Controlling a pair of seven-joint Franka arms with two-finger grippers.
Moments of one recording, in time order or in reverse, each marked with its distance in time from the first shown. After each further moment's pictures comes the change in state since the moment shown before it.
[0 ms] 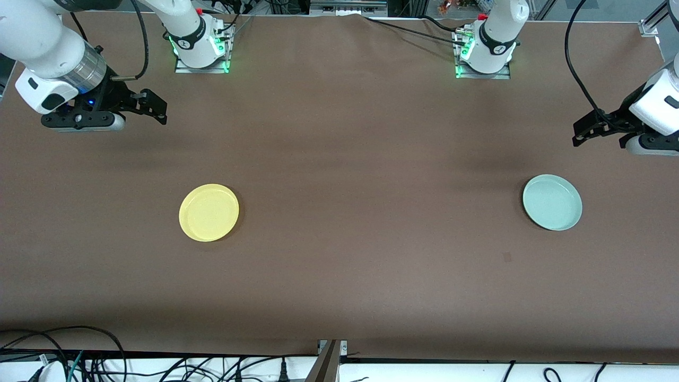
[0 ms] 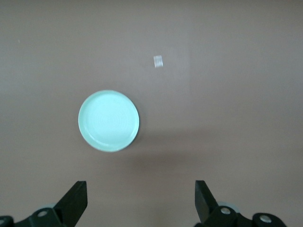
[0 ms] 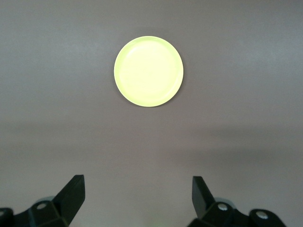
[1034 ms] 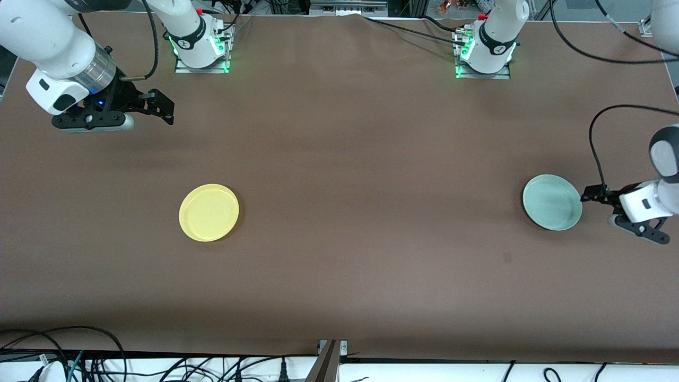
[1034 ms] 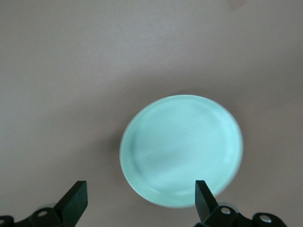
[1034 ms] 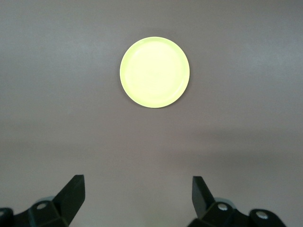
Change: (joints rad) left arm 0.276 0.571 0.025 0.054 0.004 0.396 0.701; right arm 0.001 0.006 0.028 -0.003 0.000 0.013 -0.001
